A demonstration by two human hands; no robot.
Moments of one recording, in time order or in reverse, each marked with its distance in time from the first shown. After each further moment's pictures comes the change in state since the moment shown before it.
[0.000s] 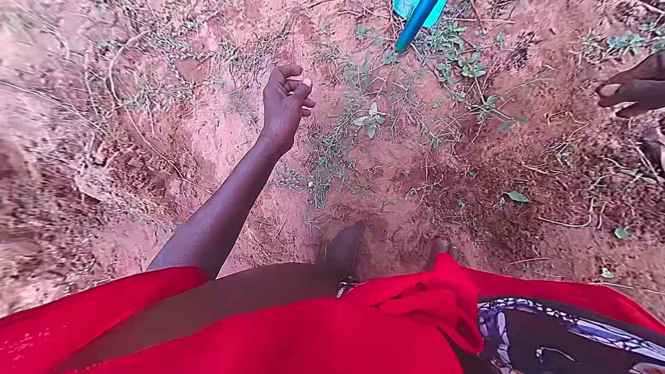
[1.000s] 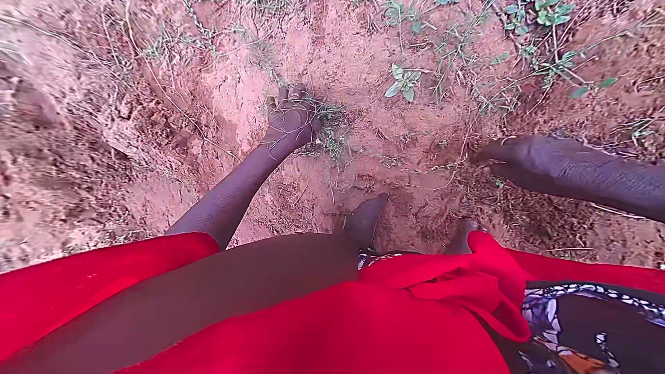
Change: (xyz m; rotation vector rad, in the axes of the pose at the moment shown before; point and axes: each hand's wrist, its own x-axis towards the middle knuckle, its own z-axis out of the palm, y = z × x) left_hand -0.047 -0.069 -0.058 1.330 -0.352 -0.075; right_hand -0.075 -0.083 0.153 -0.703 -0.779 -0.366
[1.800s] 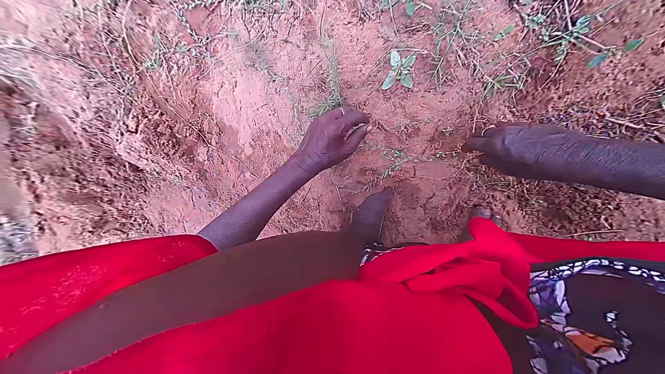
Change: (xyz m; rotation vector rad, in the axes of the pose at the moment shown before) left_hand -0.029 0.046 0.021 -0.495 0.443 0.702; right_hand 0.020 -0.017 0.010 -0.112 -0.050 -0.089
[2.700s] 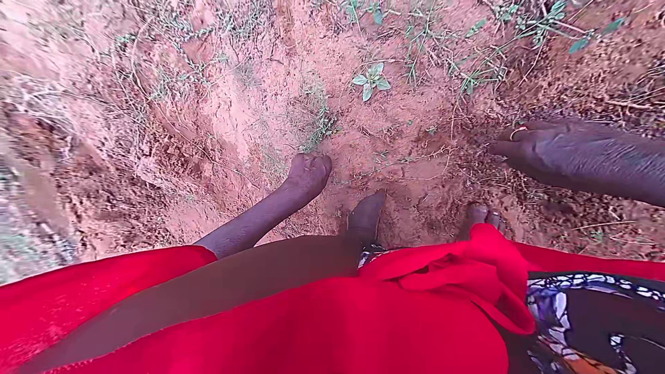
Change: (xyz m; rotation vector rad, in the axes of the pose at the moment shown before) left_hand -0.001 0.046 0.005 0.690 -1.049 -0.612; right_hand -0.047 0.025 0.019 -0.077 -0.008 0.046
